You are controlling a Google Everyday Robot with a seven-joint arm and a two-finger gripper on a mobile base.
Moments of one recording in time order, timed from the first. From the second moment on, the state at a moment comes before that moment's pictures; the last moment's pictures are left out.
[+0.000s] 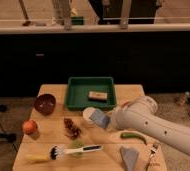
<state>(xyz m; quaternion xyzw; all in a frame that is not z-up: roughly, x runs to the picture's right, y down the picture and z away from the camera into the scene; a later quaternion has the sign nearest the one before) 0.070 0.159 0.713 -0.17 -0.16 0.08 0.97</state>
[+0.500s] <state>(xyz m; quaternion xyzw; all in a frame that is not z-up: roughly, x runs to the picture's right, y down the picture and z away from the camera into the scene) 0.008 0.119 0.720 -0.13 -0.15 -0.03 0.98</state>
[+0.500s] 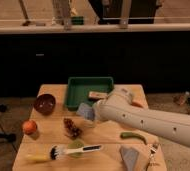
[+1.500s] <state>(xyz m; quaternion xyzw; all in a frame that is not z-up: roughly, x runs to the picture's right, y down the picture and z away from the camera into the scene) -0.092 0.084 0.771 -0.13 -0.17 -0.11 0.97</state>
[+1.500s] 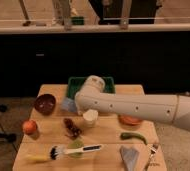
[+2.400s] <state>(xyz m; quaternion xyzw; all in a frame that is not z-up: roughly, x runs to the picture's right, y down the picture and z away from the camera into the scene) -0.124 0.071 0.798 -0.14 -0.17 -0.12 0.97</state>
